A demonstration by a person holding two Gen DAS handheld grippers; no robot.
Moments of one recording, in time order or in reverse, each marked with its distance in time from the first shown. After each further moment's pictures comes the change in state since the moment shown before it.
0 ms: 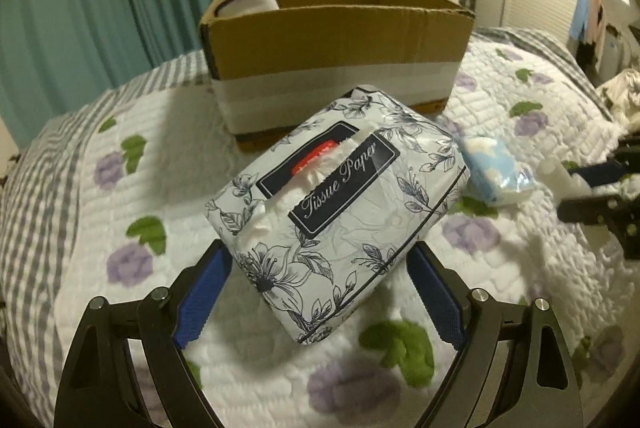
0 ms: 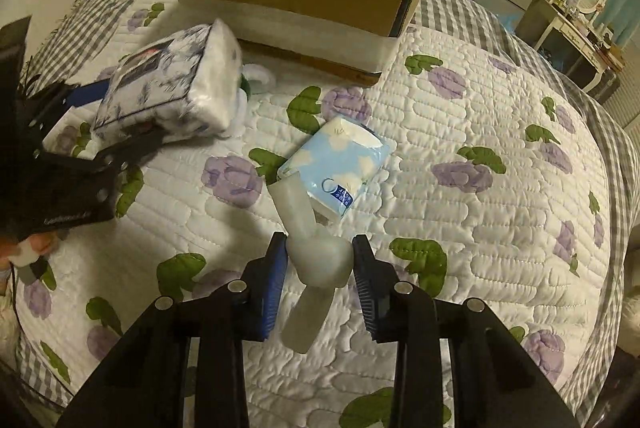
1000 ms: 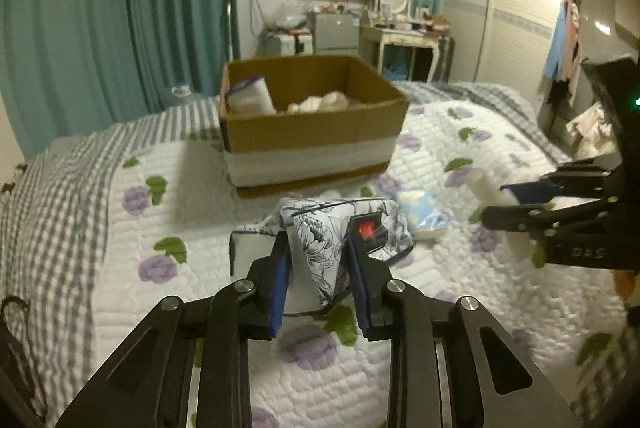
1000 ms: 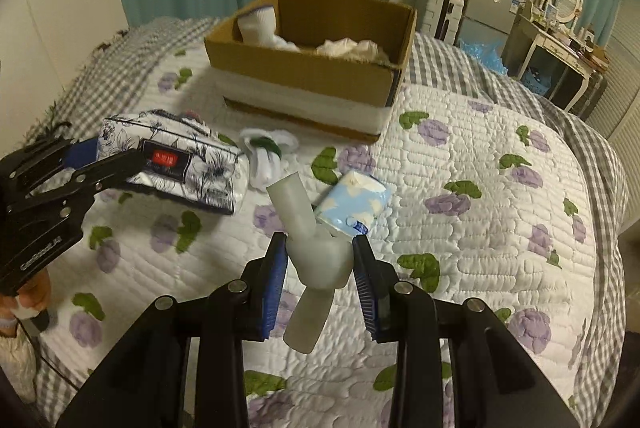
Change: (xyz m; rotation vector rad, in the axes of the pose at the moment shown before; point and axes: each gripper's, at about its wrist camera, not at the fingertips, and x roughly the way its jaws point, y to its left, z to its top) left arm -0.099 -0.006 0.008 -0.039 -0.143 -0.093; right arm -0.074 0.015 -0.006 0.085 -0.209 0.022
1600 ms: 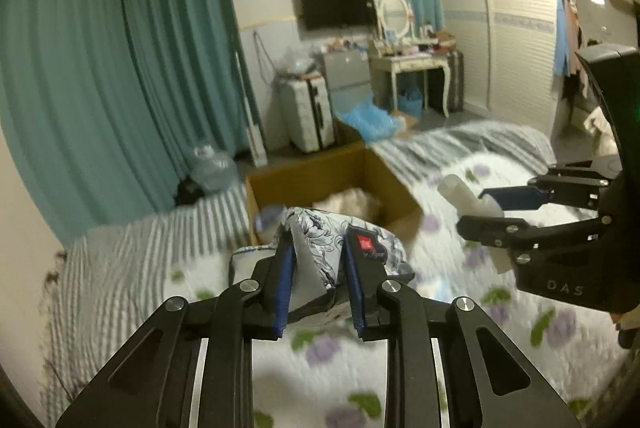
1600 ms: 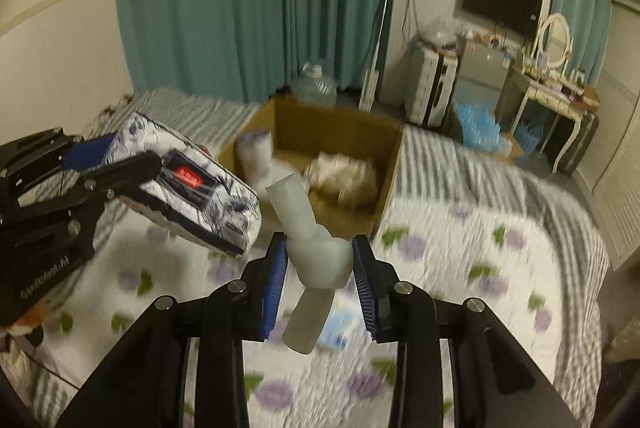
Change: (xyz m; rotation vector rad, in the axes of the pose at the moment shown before) left arm -0.029 -0.015 0.111 0.127 -0.115 0.121; right arm -0.050 -0.009 0.102 -0.025 -0.214 -0.017
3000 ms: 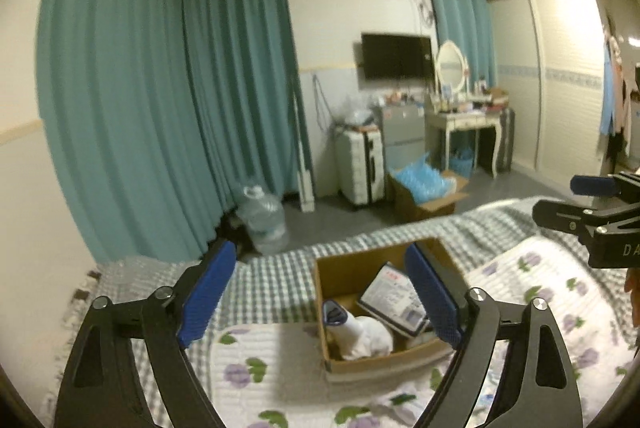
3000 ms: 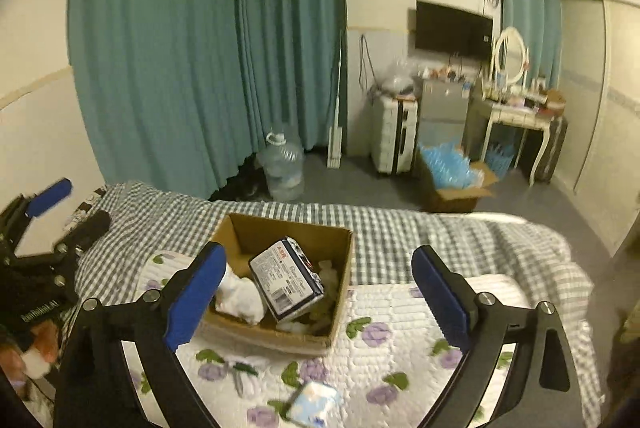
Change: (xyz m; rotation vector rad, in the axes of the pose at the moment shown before) left arm -0.003 0.055 0.060 -0.122 -0.170 0.168; right arm -0.049 -0.044 0.078 0.132 -0.195 -0.078
